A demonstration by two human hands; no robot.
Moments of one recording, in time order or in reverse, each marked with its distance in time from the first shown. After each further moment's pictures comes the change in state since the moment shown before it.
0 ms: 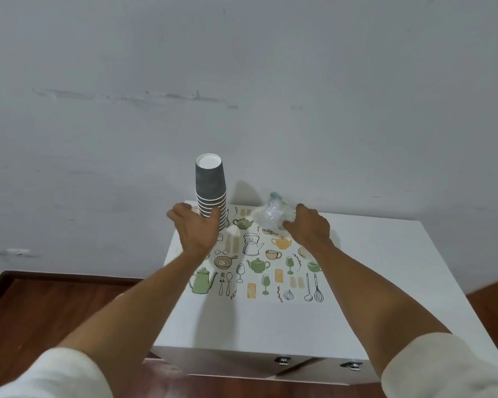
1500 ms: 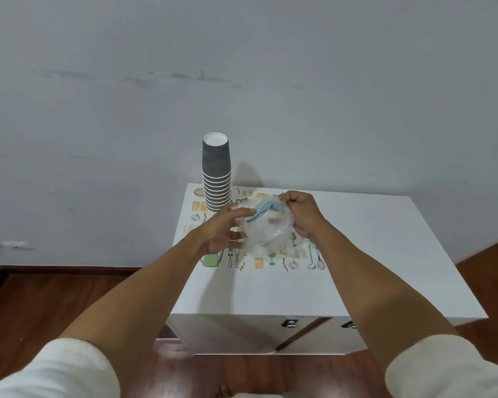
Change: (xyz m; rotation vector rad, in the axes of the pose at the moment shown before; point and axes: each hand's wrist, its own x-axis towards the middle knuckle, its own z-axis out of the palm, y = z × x) left_hand -0.031 -0.005 -0.024 -0.507 -1.016 -0.557; right_hand -0.064 -0.031 -0.004 1.454 -0.252 0.161
